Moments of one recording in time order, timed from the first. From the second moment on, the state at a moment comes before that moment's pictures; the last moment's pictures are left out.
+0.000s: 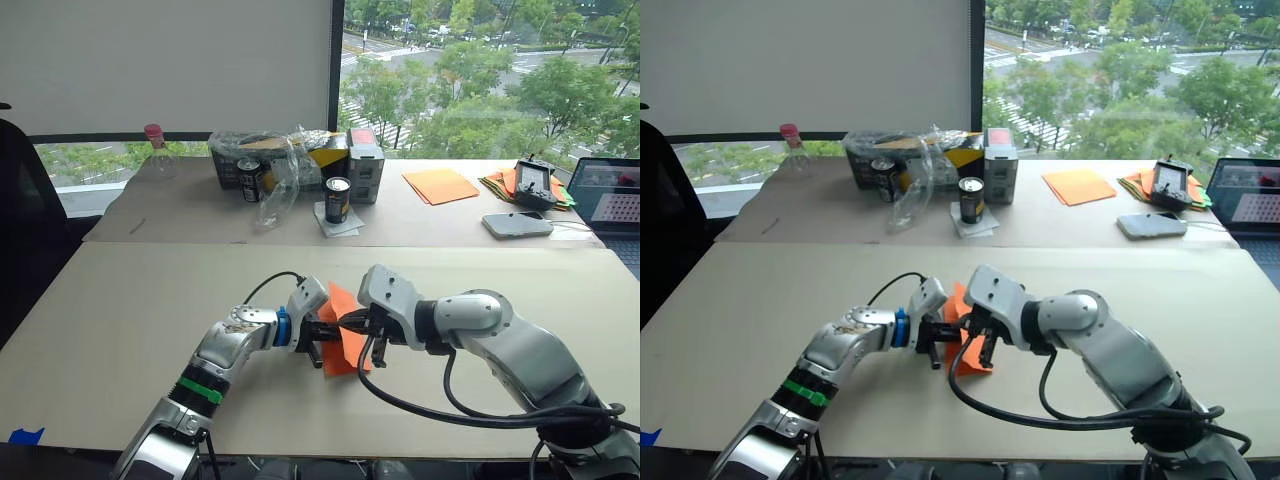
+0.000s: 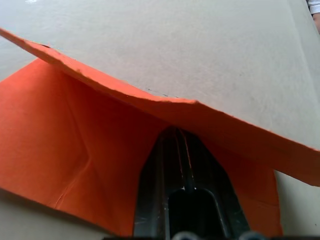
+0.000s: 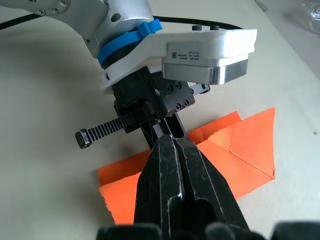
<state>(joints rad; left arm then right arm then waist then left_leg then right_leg) -0.57 0.32 -0.31 0.16 -0.30 0.66 -0.94 -0.54 -0.70 0.27 -0.65 0.30 1.03 0.79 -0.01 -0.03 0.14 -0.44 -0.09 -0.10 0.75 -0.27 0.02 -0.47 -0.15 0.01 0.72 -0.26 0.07</state>
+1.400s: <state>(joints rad) -0.74 0.10 -0.39 0.43 -0.16 0.58 -0.95 -0.44 -0.91 0.33 -0.61 0.29 1.11 0.60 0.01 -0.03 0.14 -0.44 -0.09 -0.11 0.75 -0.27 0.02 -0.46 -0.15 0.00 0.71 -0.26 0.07</state>
